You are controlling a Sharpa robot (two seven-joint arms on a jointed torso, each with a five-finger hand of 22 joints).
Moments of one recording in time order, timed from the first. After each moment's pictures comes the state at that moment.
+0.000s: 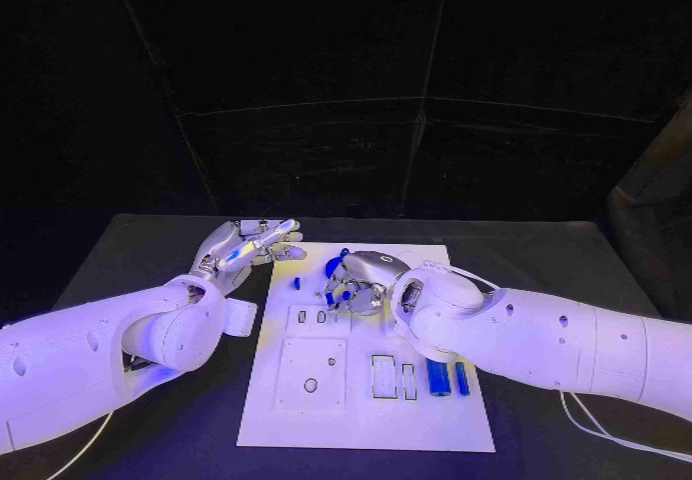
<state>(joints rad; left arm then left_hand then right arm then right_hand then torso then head) 1.21 -0.91 -0.10 1.60 0.00 -0.35 0.52 1.26 0.09 0.01 0.00 0.05 0.95 0.22 0.10 0.07 1.06 0.16 0.09 0.07 1.14 0.11 0.17 0.20 0.18 0.94 0.22 0.29 0.10 1.15 -0.56 -0.03 1.49 -1.48 -0.32 -0.22 1.42 0.01 0.17 0.06 0.17 1.08 0.12 0.13 0.08 1.41 0.04 1.29 1.31 1.47 -0.03 1.50 1.31 0.04 1.47 0.08 1.52 1.31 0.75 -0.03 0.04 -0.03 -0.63</state>
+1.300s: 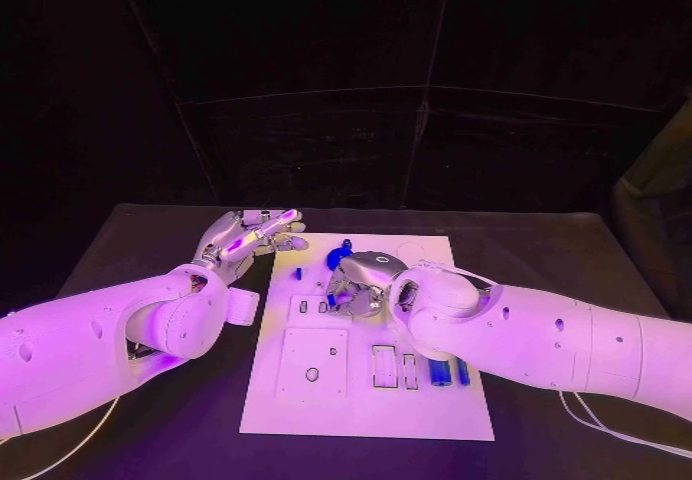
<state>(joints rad) 1.21 -0.91 -0.10 1.60 0.01 -0.34 0.52 1.26 0.09 0.01 0.00 0.05 0.95 0.22 0.10 0.07 1.06 0.16 0.09 0.07 1.14 0.11 0.17 0.20 0.18 0.94 0.22 0.29 0.10 1.12 -0.55 -0.03 1.49 -1.59 -0.27 -0.25 1.40 -0.02 0.18 0.06 0.17 1.09 0.11 0.12 0.08 1.42 0.03 1.29 1.31 1.47 -0.03 1.50 1.31 0.04 1.47 0.08 1.52 1.31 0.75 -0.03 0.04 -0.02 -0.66</state>
